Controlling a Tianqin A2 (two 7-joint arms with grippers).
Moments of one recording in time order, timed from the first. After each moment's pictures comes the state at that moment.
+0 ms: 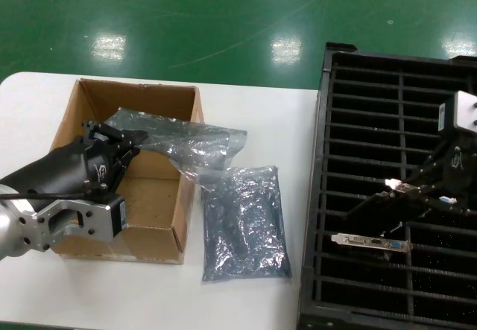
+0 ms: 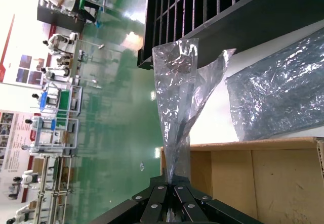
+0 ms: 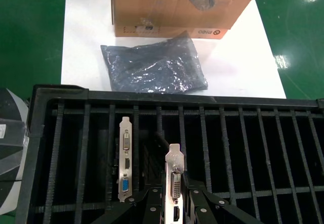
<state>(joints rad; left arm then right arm) -0.28 -0.69 1.64 -1.93 -0.81 0.71 -0.02 1.21 0.69 -2.22 1.43 1.16 -1.48 0.57</state>
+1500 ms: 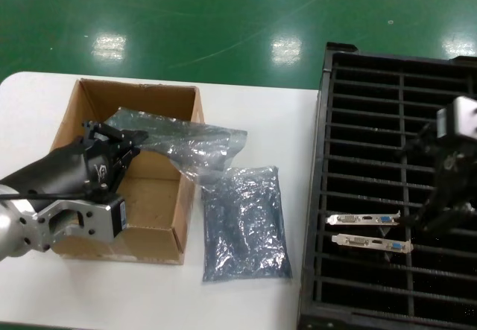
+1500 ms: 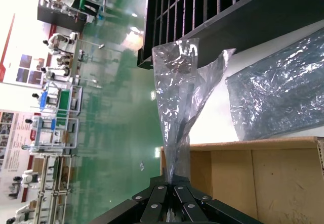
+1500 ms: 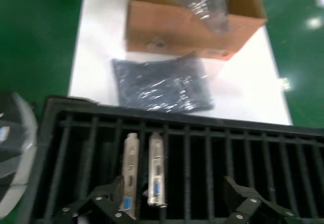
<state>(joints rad) -0.28 -0.69 1.64 -1.93 -0.81 0.71 -0.02 1.17 0.70 -2.18 1.45 1.21 -1.45 0.48</state>
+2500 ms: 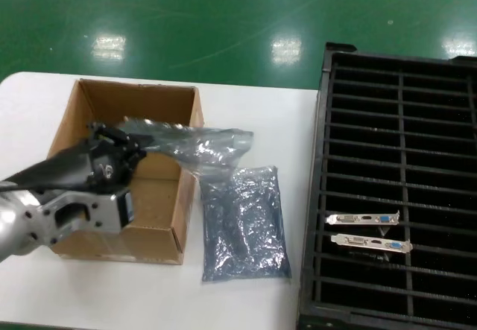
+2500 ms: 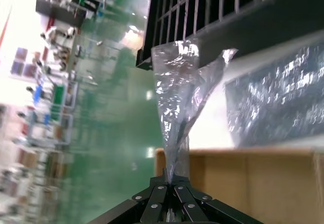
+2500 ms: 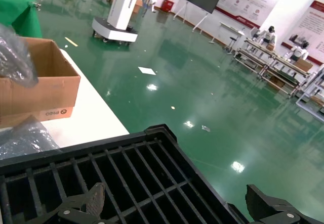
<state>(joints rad) -0.30 -0.66 1.63 -1.95 -0.80 0.78 -0.11 0.64 0.86 -1.60 1.40 1.55 -0.88 0.27</state>
